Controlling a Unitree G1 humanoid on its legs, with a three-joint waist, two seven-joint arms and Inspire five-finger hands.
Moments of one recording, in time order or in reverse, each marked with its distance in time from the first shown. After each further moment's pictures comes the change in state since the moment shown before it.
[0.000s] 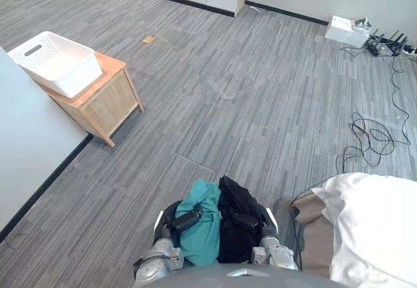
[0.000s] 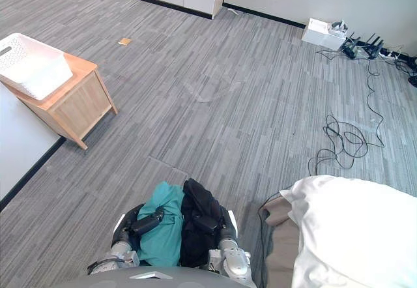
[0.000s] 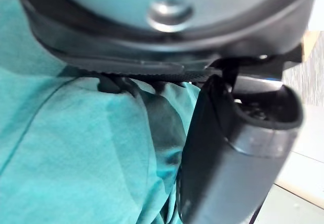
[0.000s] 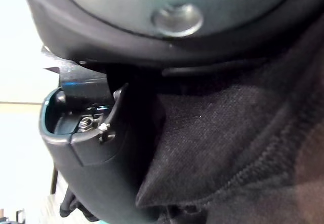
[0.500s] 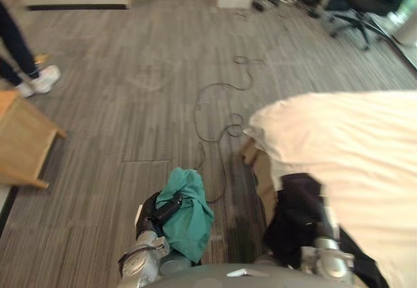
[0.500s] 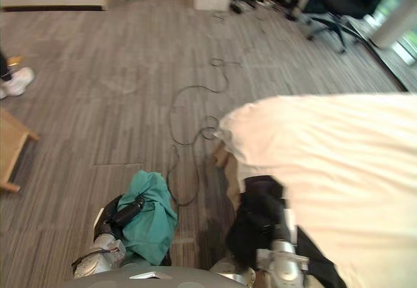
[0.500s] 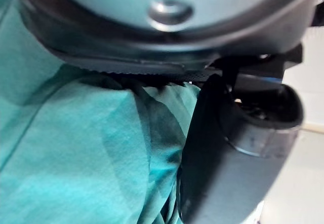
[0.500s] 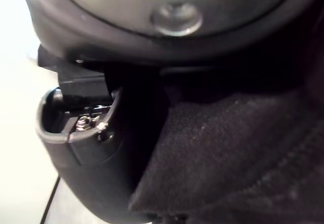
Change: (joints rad) left arm -0.023 0.007 0.145 -0.048 -0.002 -0.016 0.039; right arm 0.058 -0.169 -0.091 -0.109 -0.059 -0.005 -0.046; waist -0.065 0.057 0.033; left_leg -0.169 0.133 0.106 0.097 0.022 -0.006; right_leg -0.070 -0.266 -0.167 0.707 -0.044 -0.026
